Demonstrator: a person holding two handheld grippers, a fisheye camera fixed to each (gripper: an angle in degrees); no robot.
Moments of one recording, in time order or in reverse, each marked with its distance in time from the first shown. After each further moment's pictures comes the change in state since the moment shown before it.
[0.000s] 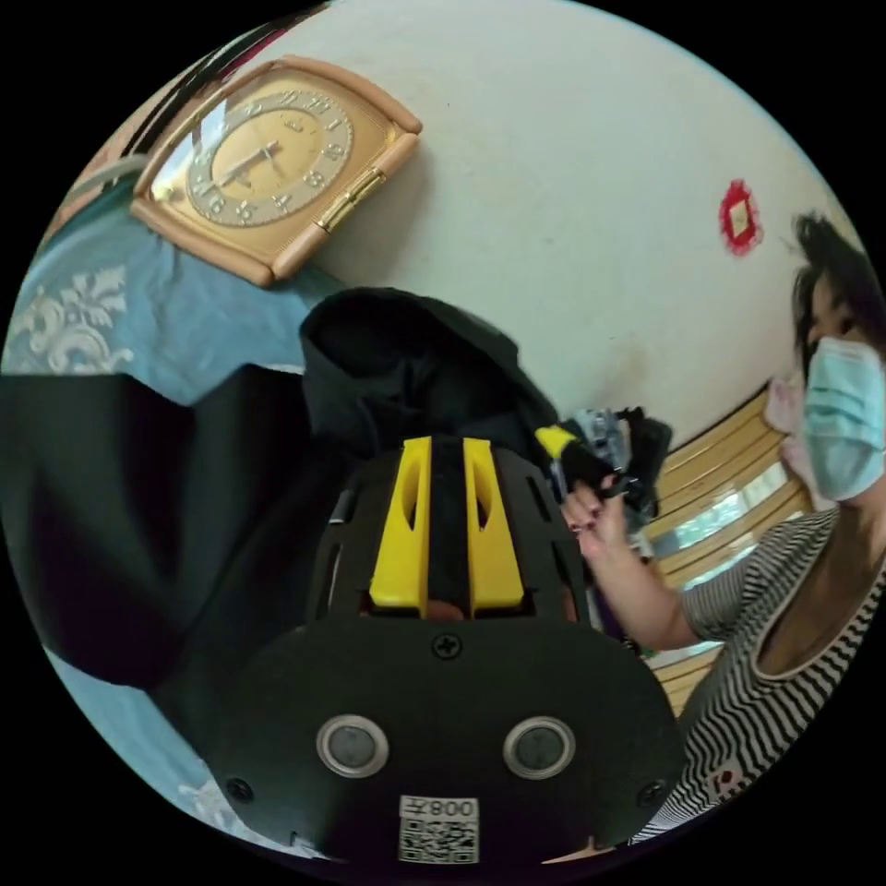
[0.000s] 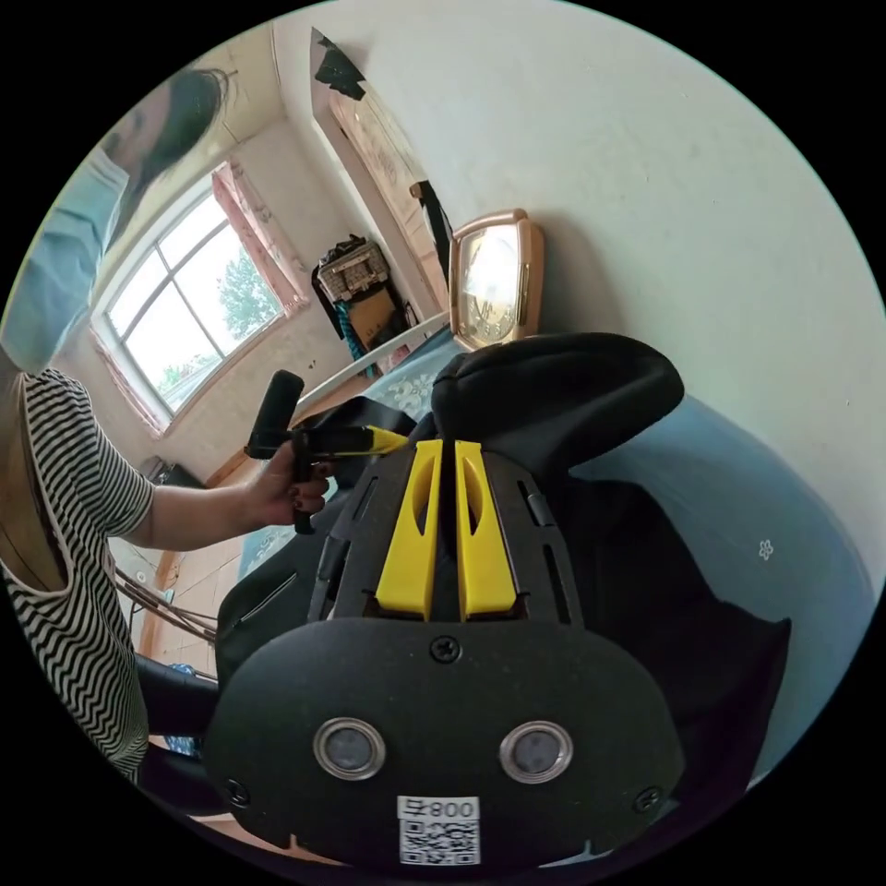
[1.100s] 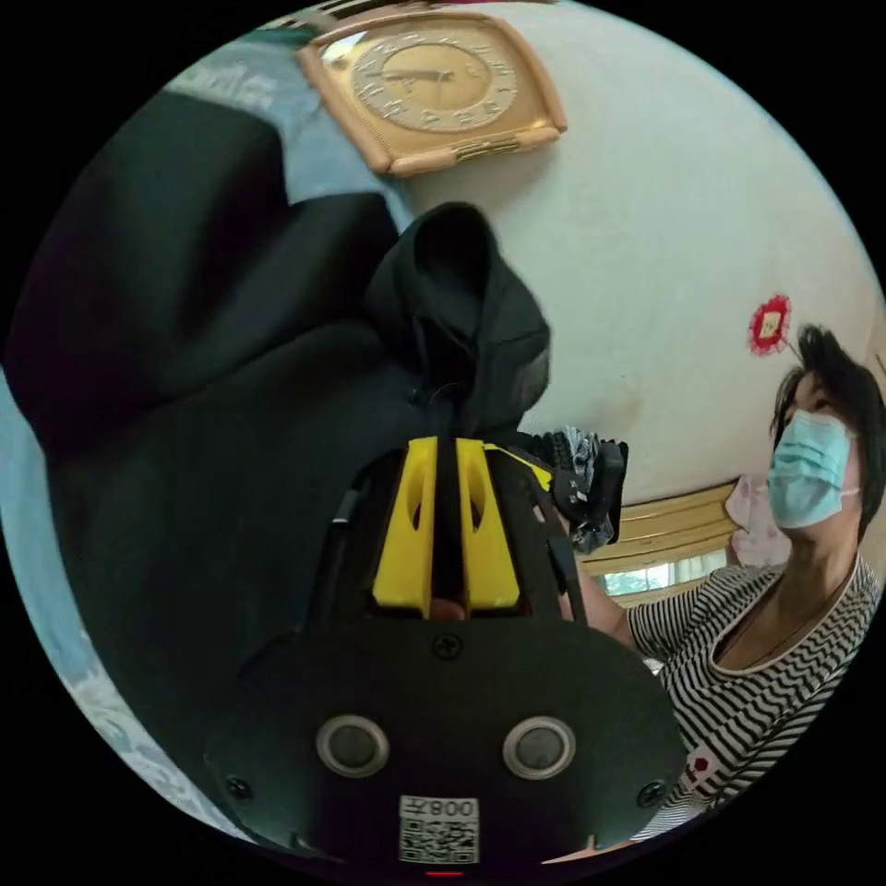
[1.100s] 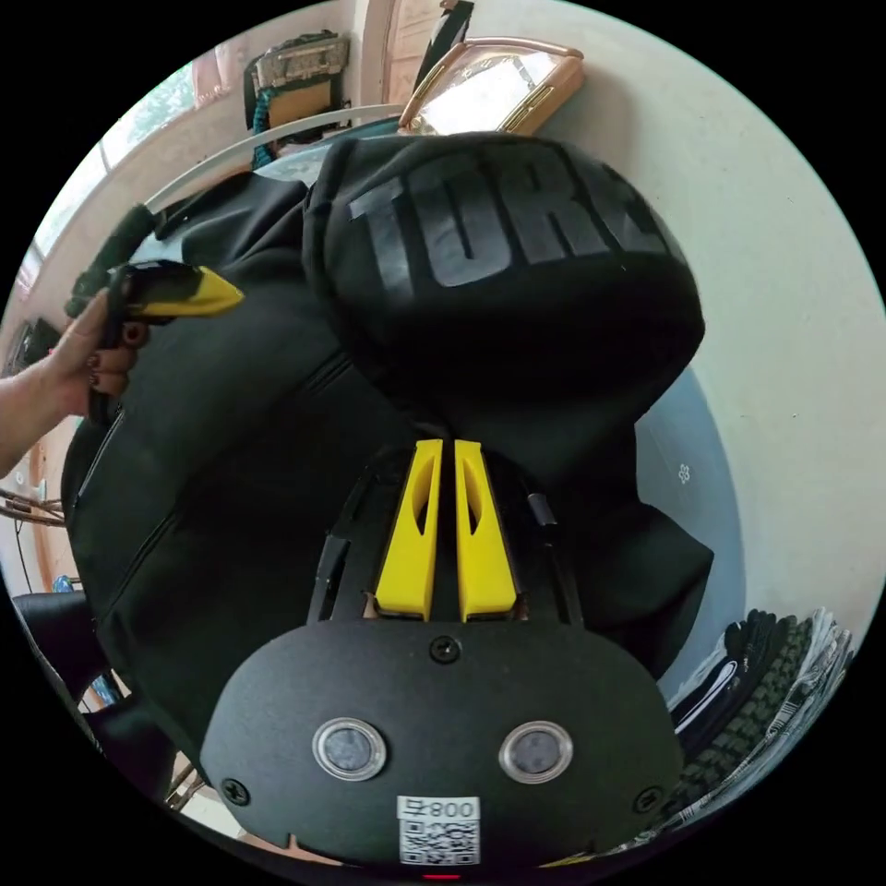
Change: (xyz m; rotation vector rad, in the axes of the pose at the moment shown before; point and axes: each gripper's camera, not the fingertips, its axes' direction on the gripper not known) left arm -0.075 0.096 0.000 -0.012 0.088 -0.298; right arm -0.070 0.033 0.120 -0.554 0.504 -0.181
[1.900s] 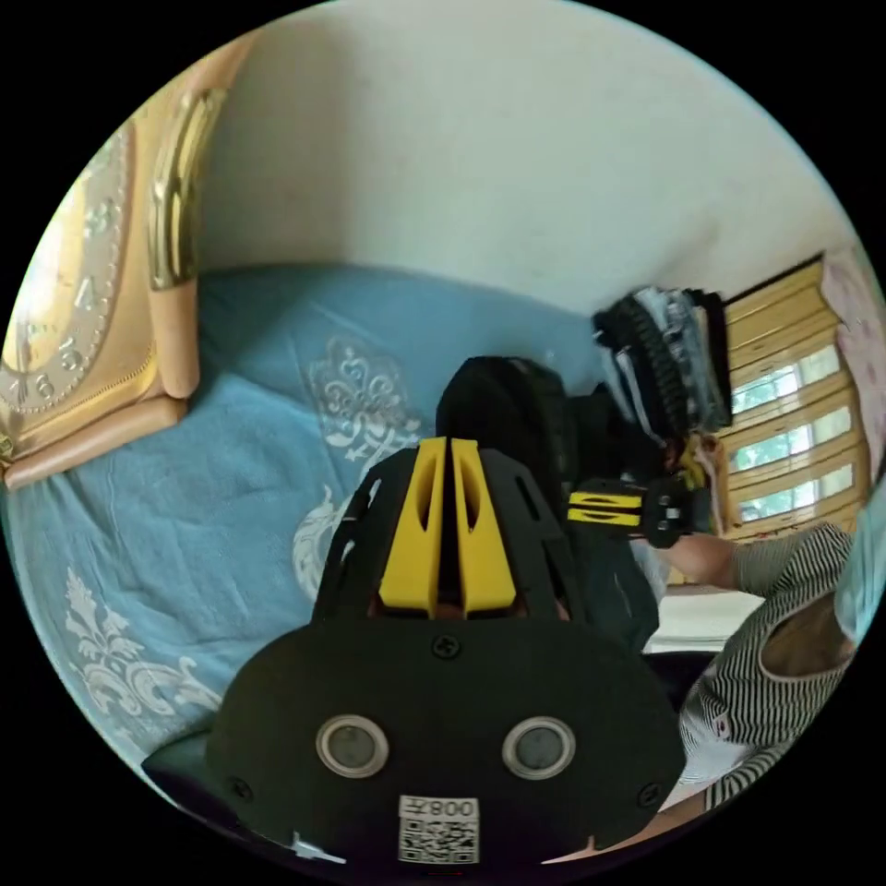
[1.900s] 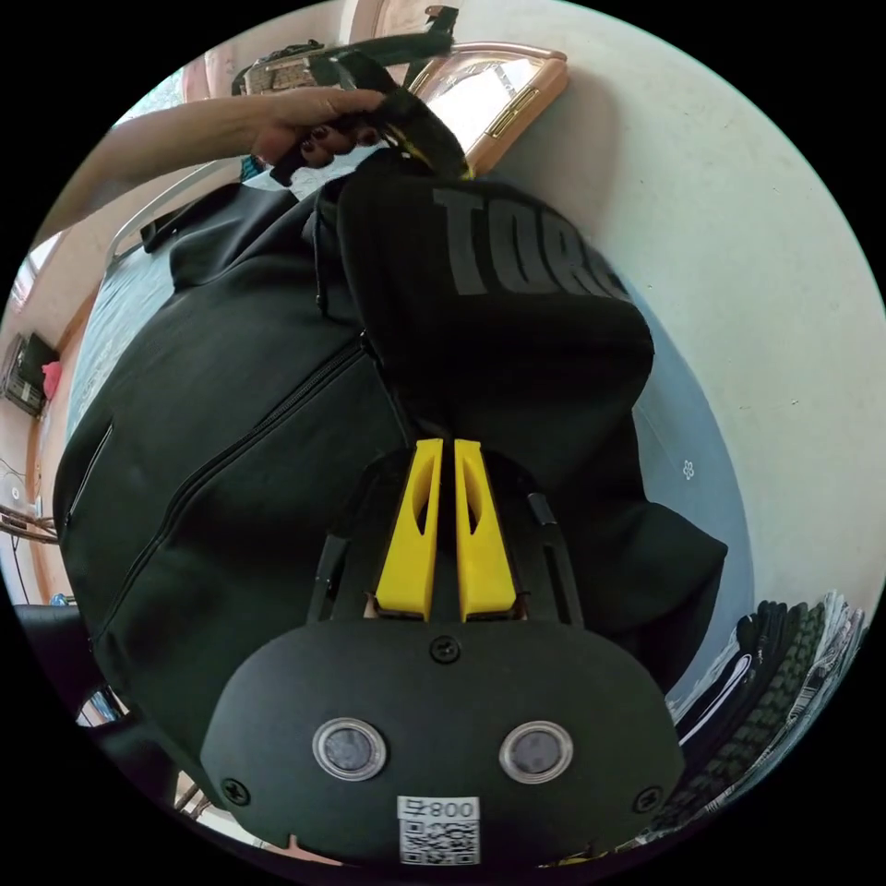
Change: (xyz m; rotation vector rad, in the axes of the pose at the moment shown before) left arm 0.127 -0.179 0.150 -0.507 -0.309 0.555; right arm -0.035 0.010 -0.004 0.040 0.014 0.037
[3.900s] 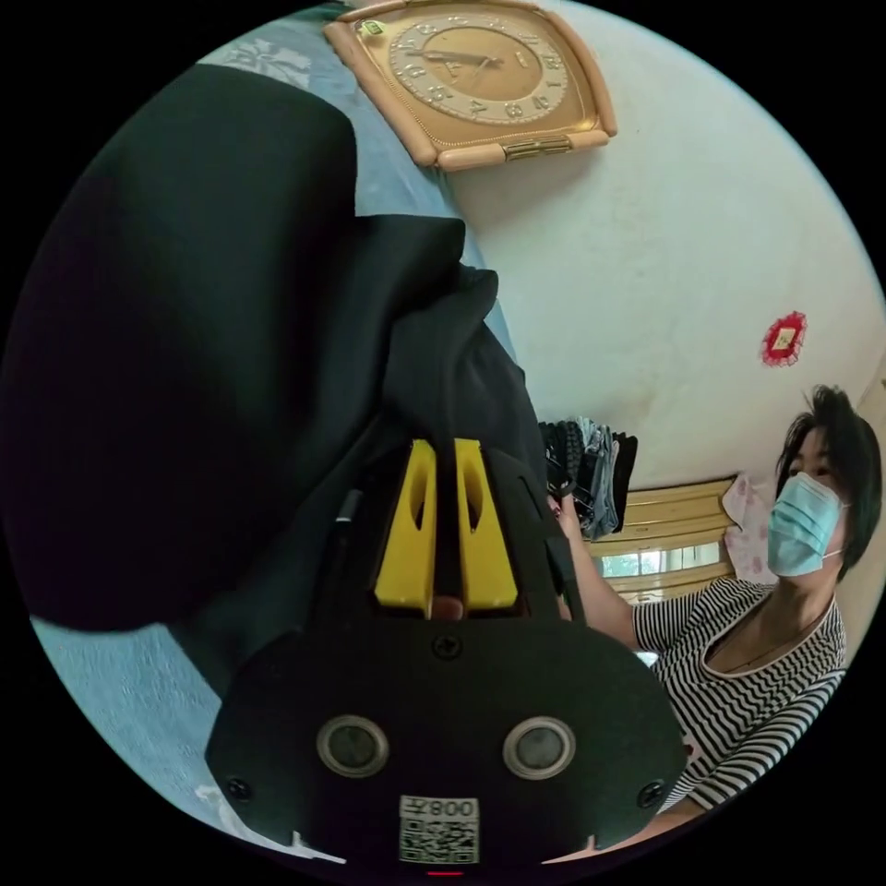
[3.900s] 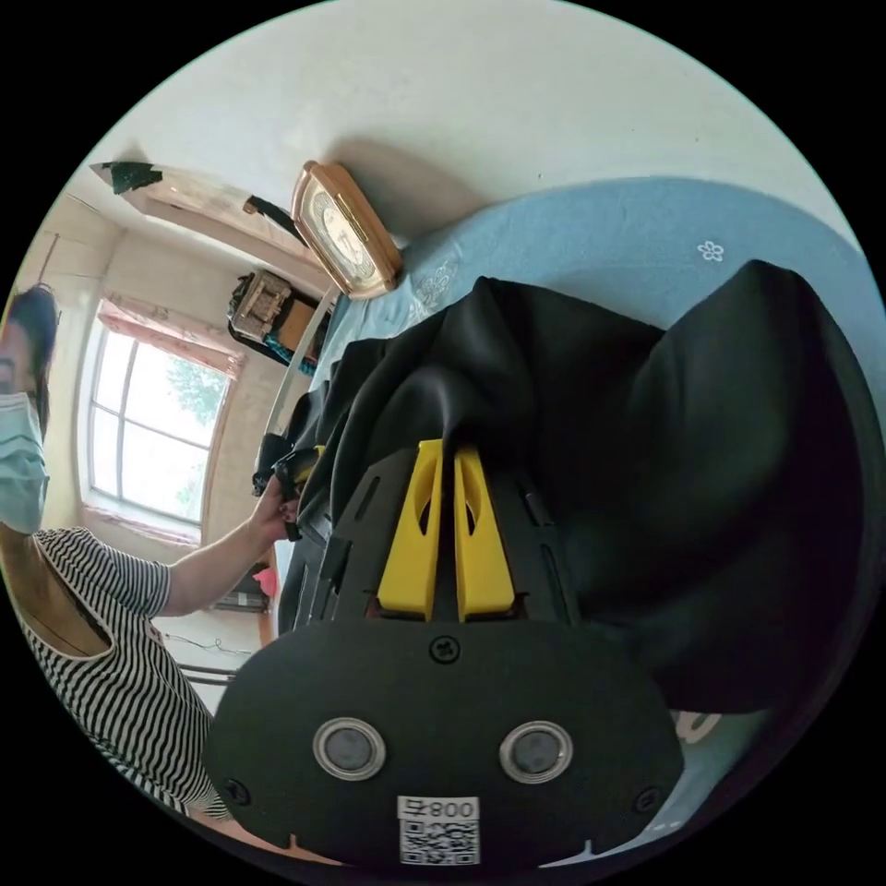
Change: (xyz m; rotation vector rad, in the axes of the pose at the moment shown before) left arm -0.073 0.438 -0.023 0.385 0.369 -0.583; right arm 0.250 0.160 0.077 0.222 -0.721 0.581
